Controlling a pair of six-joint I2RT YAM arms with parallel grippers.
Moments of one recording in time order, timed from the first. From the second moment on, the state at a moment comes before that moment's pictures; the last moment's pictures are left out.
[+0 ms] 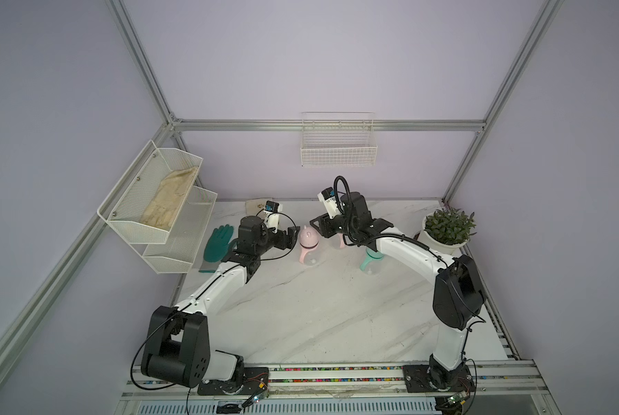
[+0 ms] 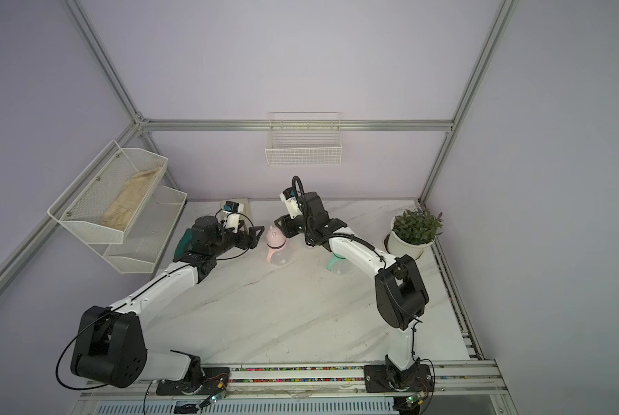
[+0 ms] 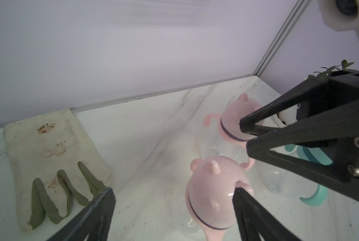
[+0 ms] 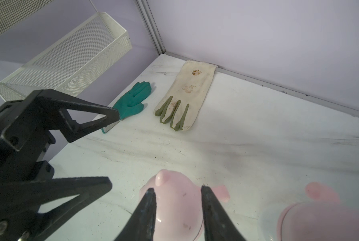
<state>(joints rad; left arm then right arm) -0.22 1.41 0.93 0.12 0.28 -0.08 0.59 1.88 1.58 -0.15 -0.29 0.18</state>
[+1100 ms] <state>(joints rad) -0.26 1.52 0.95 0.22 0.27 -0.08 0.62 1.96 1.58 -0.10 -0.30 0.20</state>
